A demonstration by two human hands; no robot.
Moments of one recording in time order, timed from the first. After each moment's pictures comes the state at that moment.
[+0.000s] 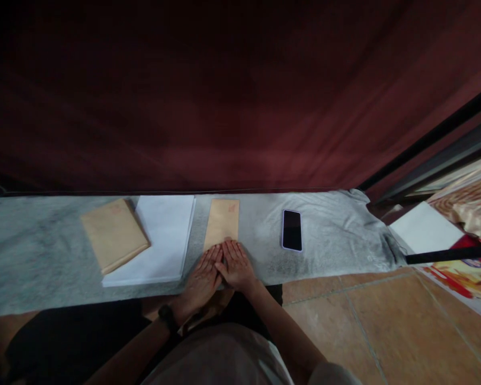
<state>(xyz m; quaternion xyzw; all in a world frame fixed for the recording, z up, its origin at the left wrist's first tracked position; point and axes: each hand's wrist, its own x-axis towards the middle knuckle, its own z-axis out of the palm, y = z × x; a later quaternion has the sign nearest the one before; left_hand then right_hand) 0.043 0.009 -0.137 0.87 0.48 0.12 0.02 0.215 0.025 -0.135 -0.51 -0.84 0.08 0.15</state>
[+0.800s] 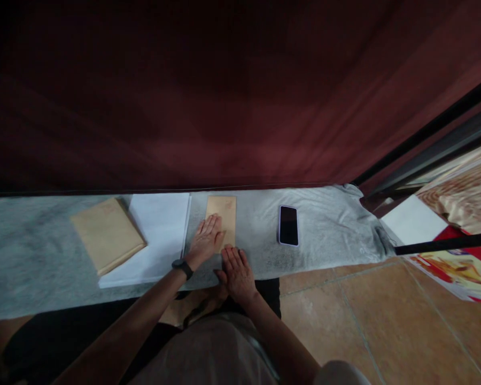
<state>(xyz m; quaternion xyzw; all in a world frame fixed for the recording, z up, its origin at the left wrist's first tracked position) 0.054 0.113 -0.130 0.82 0.55 0.14 0.06 0.214 -0.012 -0.123 -0.55 -0.82 0.08 0.15</state>
